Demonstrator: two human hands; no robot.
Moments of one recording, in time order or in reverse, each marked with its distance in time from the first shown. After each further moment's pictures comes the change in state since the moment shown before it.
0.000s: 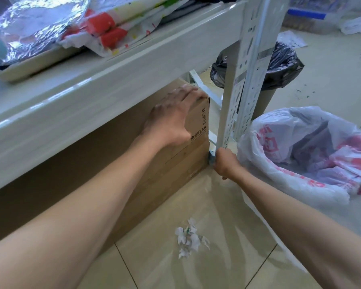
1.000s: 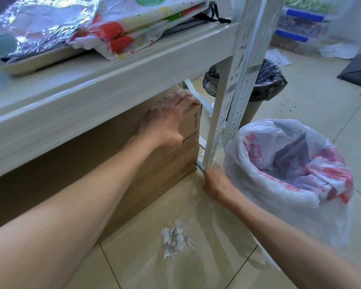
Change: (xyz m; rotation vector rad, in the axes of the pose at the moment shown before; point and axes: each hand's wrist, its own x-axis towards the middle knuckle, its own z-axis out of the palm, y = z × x) left_hand -0.004 -0.001 -0.003 0.000 -0.019 -0.008; right_hand -0.056 -0.004 0.005 -0.417 0.001 -0.161
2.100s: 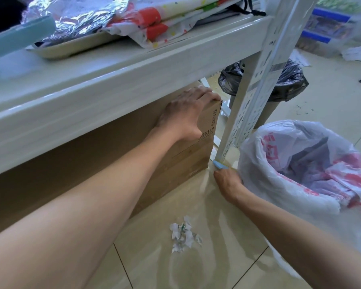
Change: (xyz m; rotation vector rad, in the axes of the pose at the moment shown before) left_hand 0.000 0.001 -0.003 -0.070 -0.027 -0.026; right_hand 0.010 -0.006 0.008 -0.414 -0.172 -0.037
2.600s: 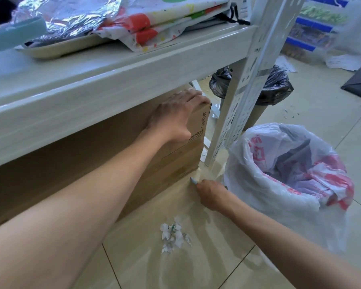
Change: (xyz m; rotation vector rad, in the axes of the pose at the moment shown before) left_hand -0.002 0.001 -0.001 -0.006 0.005 -0.006; right_hand -0.031 -0.016 -0.004 0.054 -0.038 -0.220
